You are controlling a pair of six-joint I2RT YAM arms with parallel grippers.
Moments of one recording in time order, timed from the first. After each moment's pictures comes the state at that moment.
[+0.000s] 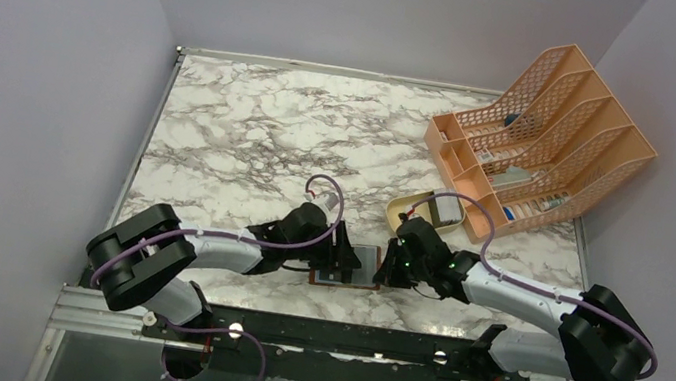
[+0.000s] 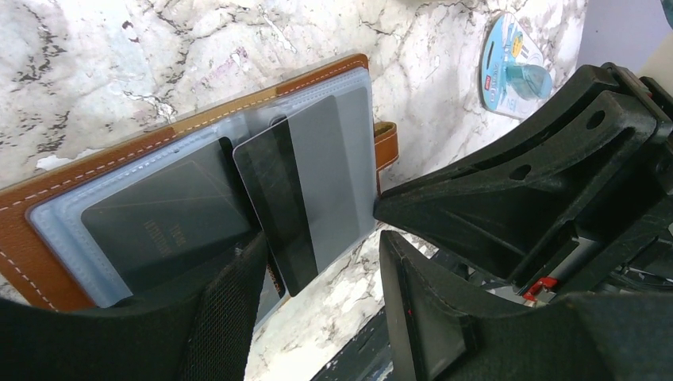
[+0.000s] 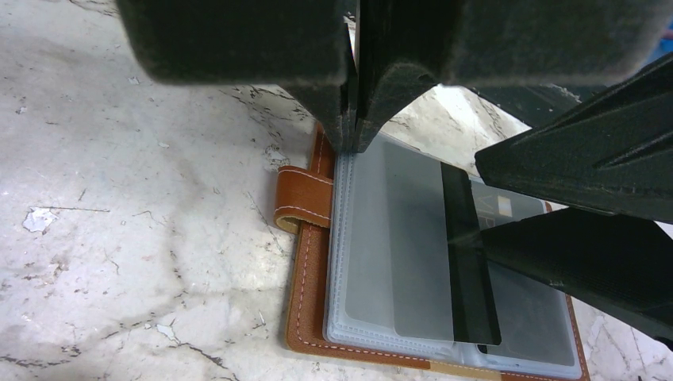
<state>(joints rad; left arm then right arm) -0.89 1.43 0.45 0.33 0.19 -1.01 0.85 1.26 0.50 -0.18 -0.07 0.77</state>
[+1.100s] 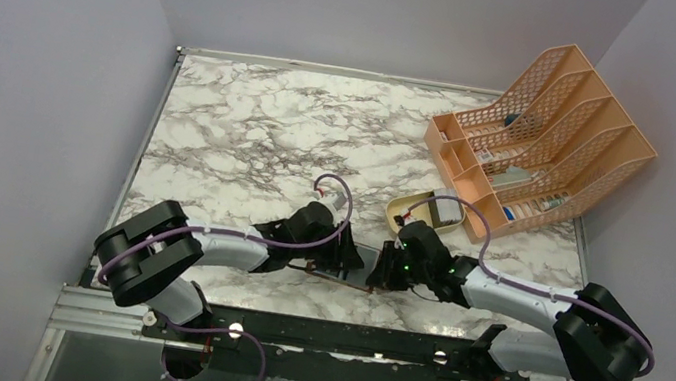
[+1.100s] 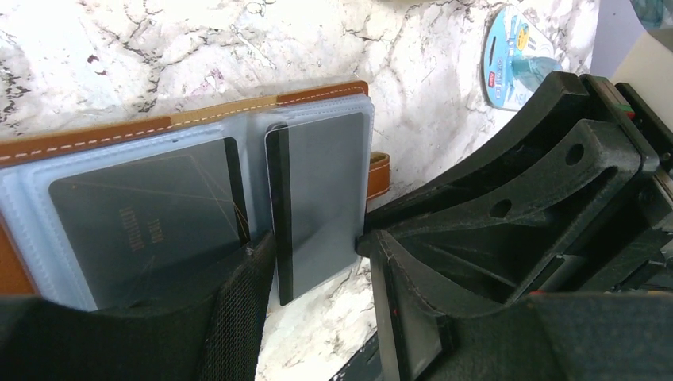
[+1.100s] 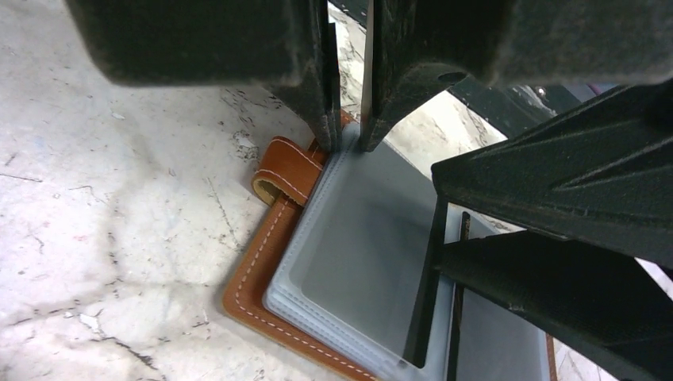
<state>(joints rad) -0.91 1.46 0.50 0.32 0.17 -0.96 0.85 1.27 0.45 -0.04 -0.14 0.75</state>
